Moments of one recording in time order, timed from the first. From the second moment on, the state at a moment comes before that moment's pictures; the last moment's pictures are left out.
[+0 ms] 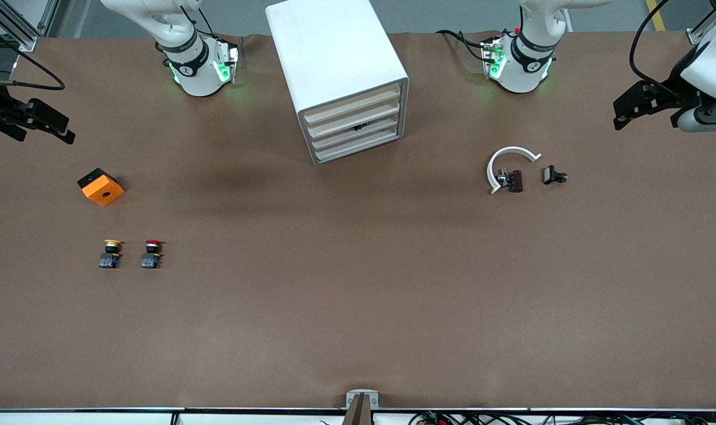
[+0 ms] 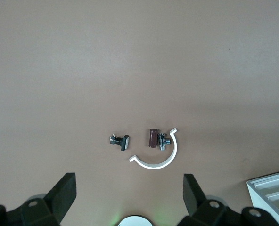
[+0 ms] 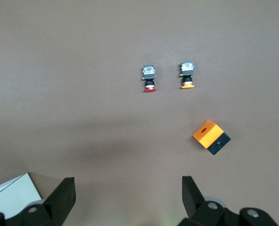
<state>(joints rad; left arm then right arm) 0.01 -0.10 -0.11 -1.60 0.04 1.47 -0.11 -0.01 -0.16 -0.04 -1.75 0.01 1.58 0.03</state>
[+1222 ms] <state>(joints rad) -0.15 0.38 -0.14 -1.53 -0.11 1.56 -0.56 -0.02 -0.18 -0.03 -1.74 -0.01 1.58 0.03</state>
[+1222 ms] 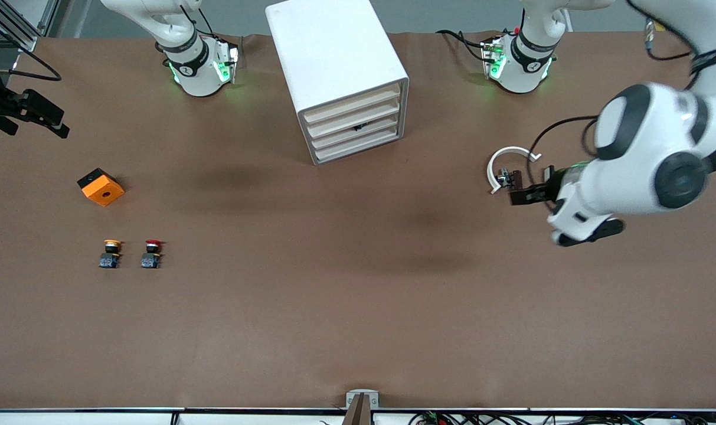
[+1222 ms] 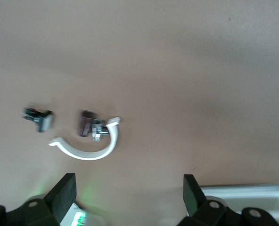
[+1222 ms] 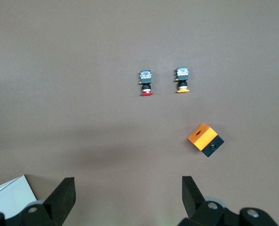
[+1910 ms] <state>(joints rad) -0.40 0.65 -0.14 -1.56 -0.27 1.81 -1.09 -0.02 -0.19 -0.05 -1.74 0.01 1.57 0.04</state>
